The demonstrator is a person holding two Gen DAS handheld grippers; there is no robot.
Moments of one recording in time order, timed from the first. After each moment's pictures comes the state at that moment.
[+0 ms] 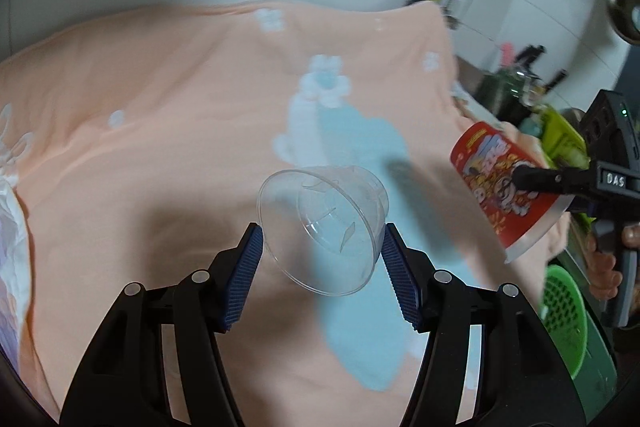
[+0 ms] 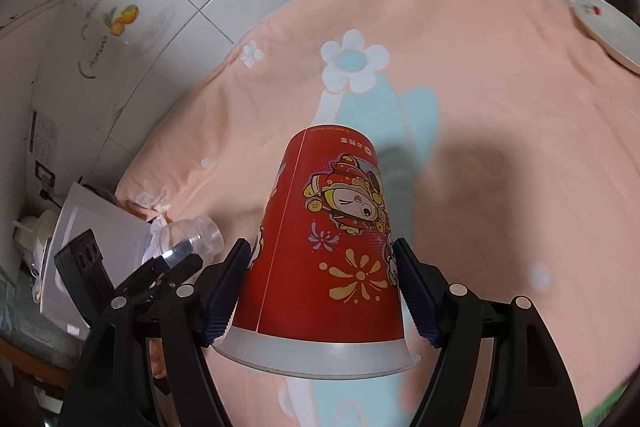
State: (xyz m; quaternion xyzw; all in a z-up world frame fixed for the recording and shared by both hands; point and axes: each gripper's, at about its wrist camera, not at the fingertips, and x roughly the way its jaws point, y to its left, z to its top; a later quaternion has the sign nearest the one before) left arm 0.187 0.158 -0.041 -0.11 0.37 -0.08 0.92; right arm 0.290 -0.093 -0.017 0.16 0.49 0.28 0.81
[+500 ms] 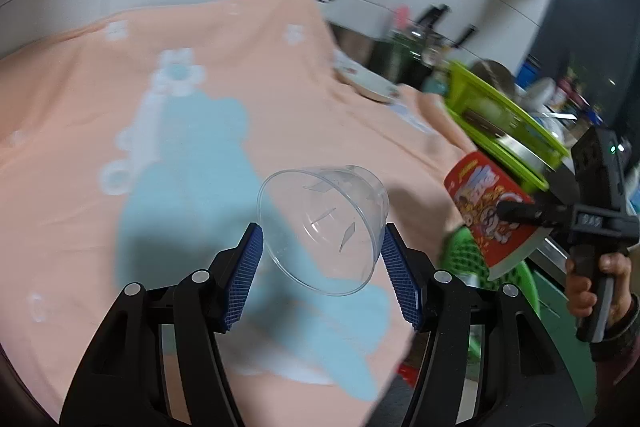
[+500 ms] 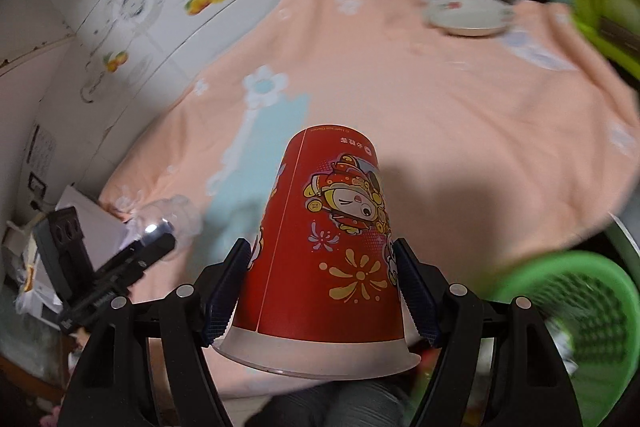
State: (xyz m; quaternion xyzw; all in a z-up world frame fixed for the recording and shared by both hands) left arm 0.141 0.008 -0.028 -0.08 0.36 -0.22 0.90; right arm 0.147 -0.256 -0.011 0.18 0.45 0.17 0.86
